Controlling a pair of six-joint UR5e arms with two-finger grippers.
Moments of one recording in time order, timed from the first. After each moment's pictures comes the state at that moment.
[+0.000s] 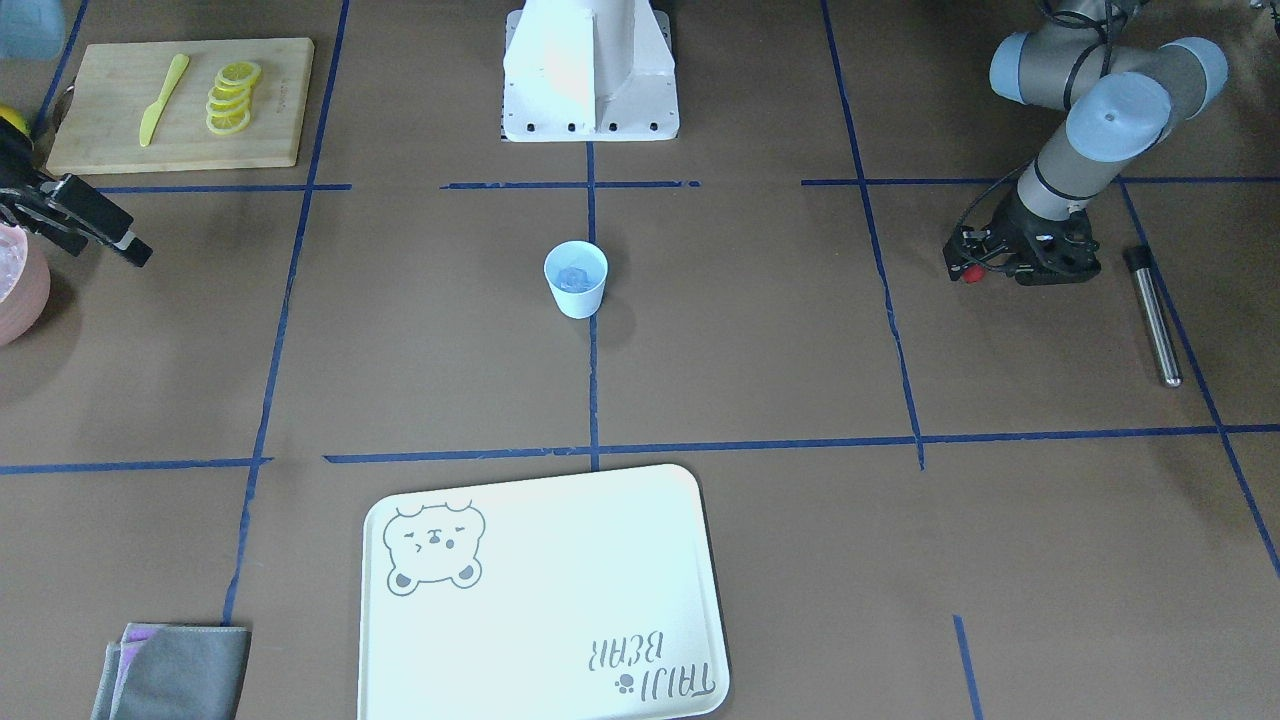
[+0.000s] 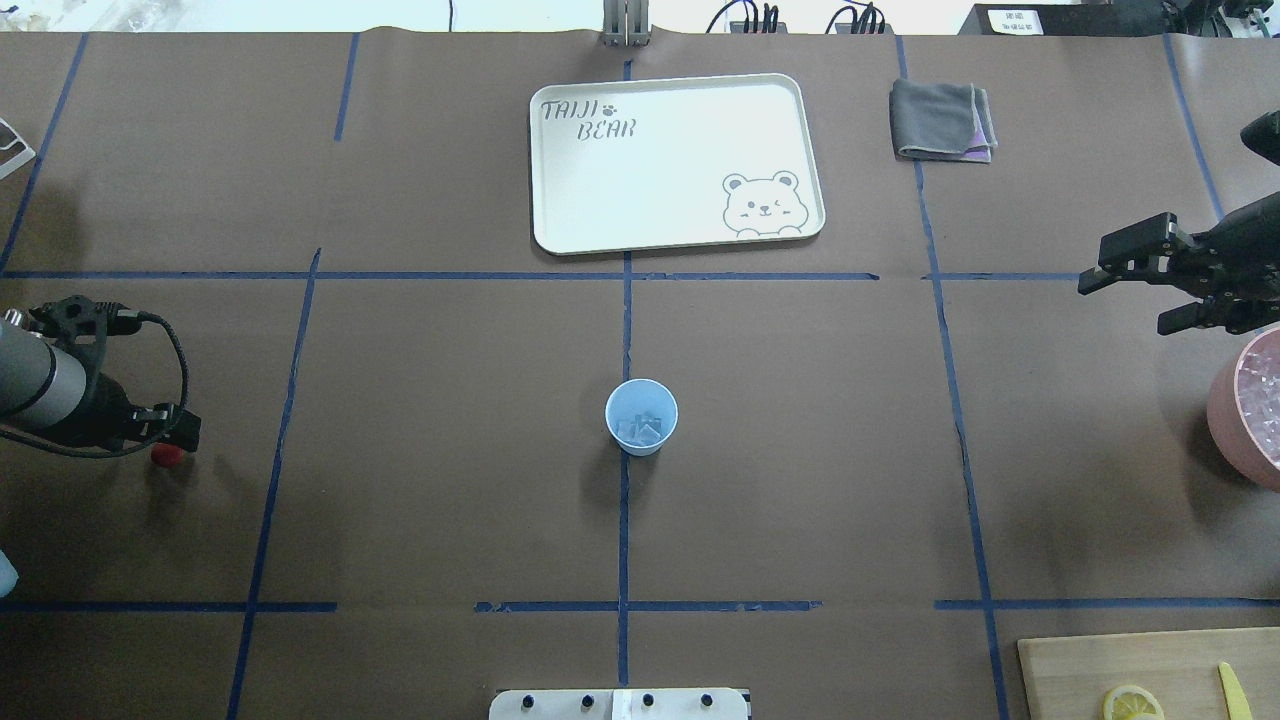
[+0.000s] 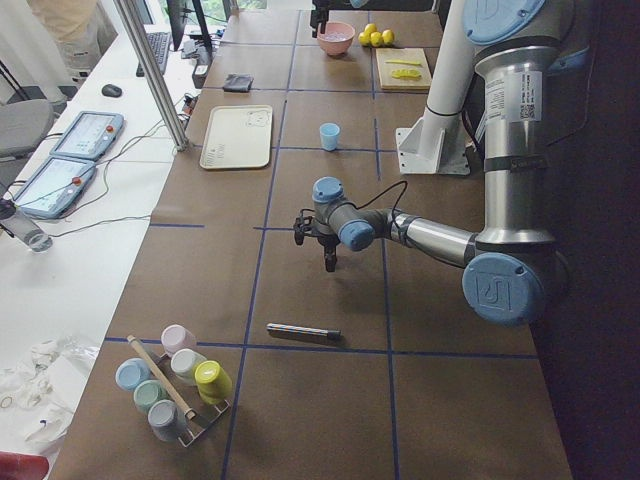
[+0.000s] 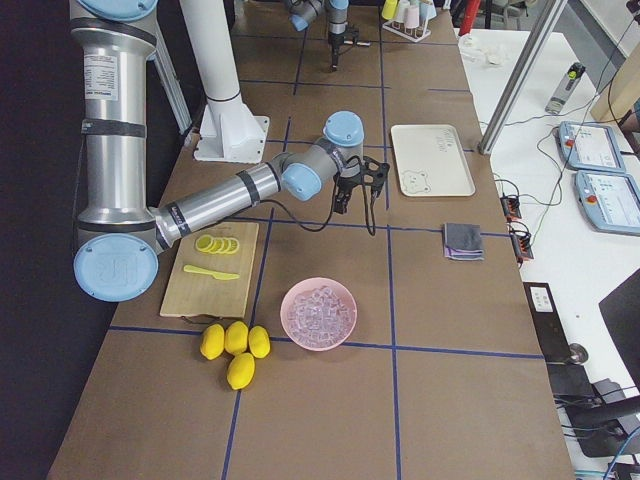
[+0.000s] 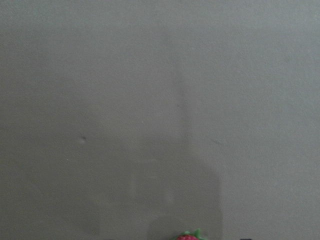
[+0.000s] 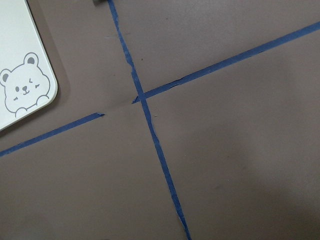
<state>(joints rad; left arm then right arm) -0.74 -1.48 -1.79 -2.03 -2.07 -1.00 1.10 -1.61 2.03 -1.26 2.36 1.19</state>
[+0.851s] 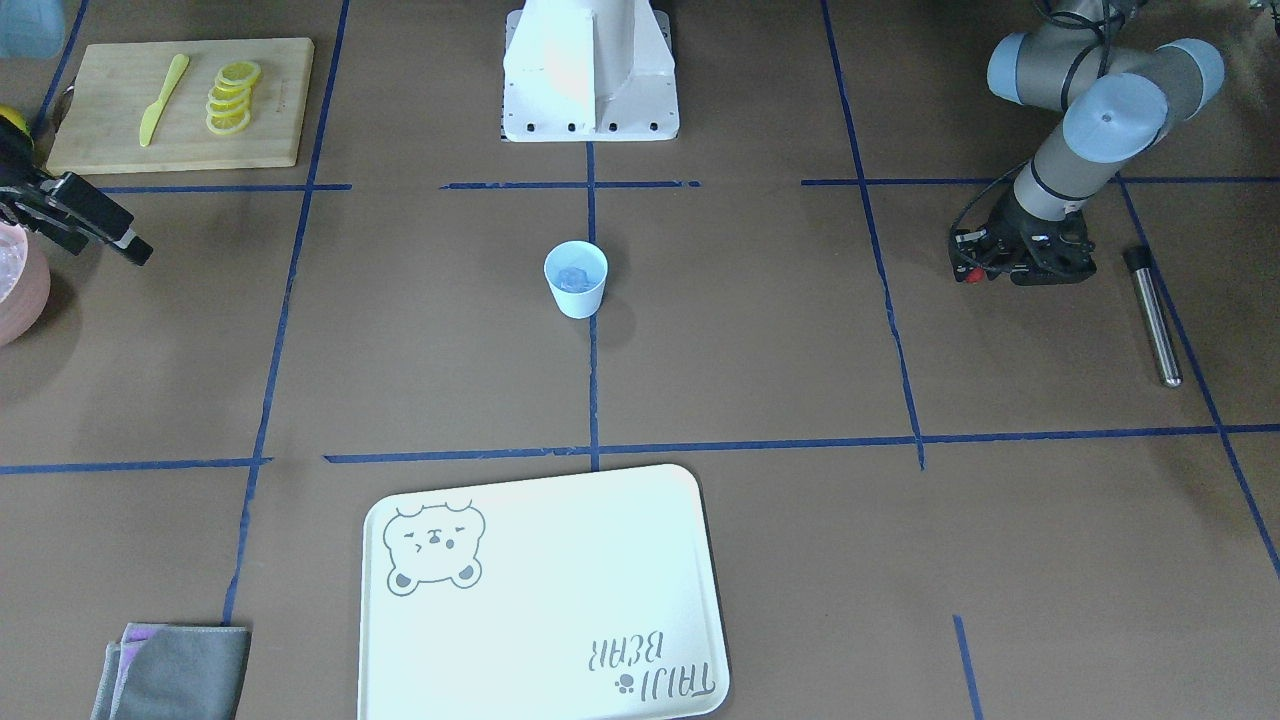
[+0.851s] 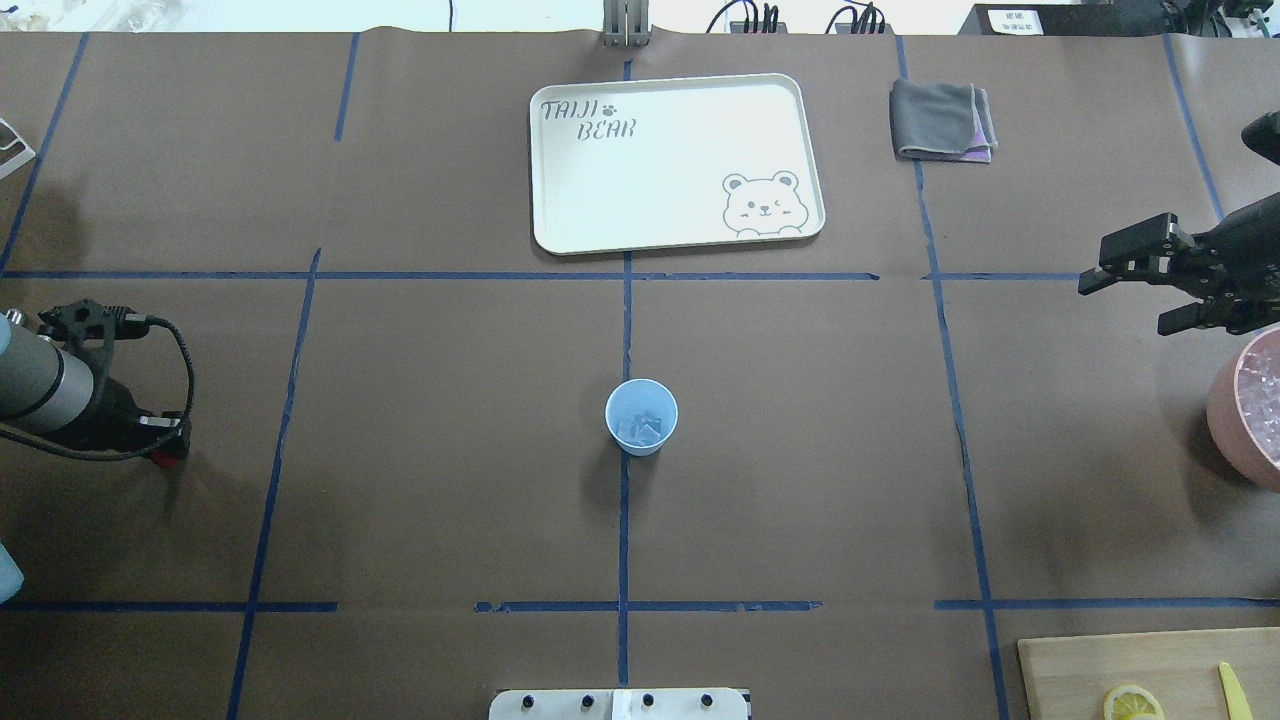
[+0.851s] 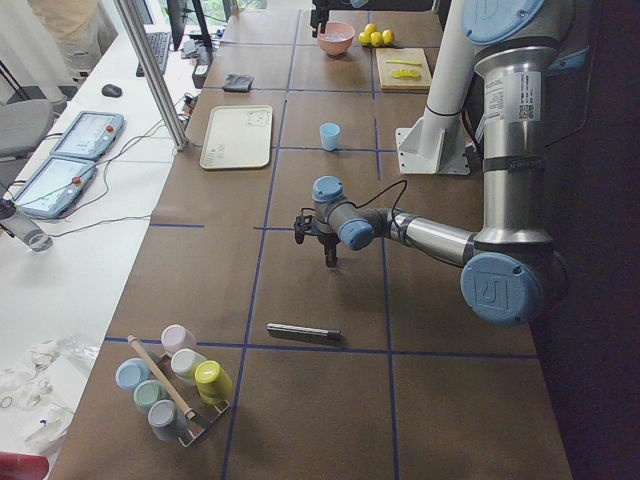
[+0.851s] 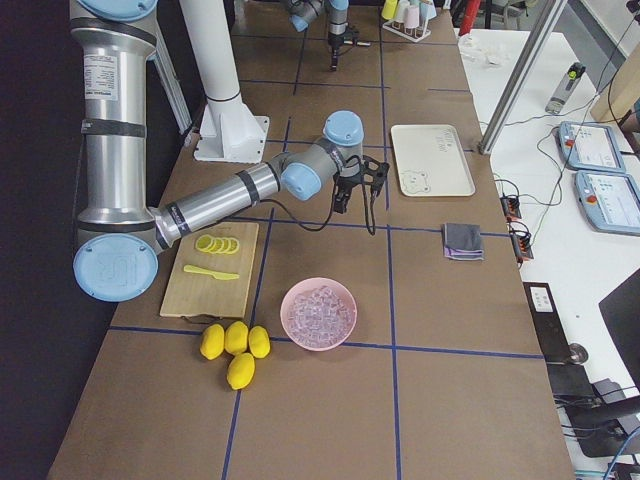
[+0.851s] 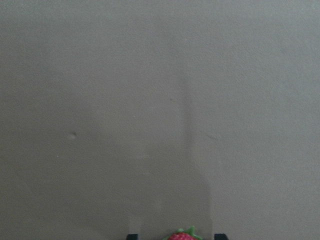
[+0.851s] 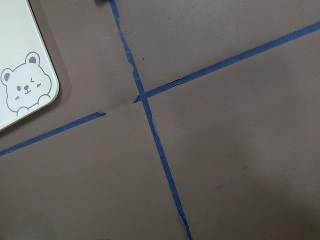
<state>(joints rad) -0.74 -1.49 -1.80 -2.03 -2.08 -1.00 1.10 -1.61 2.03 -1.26 2.36 1.19</state>
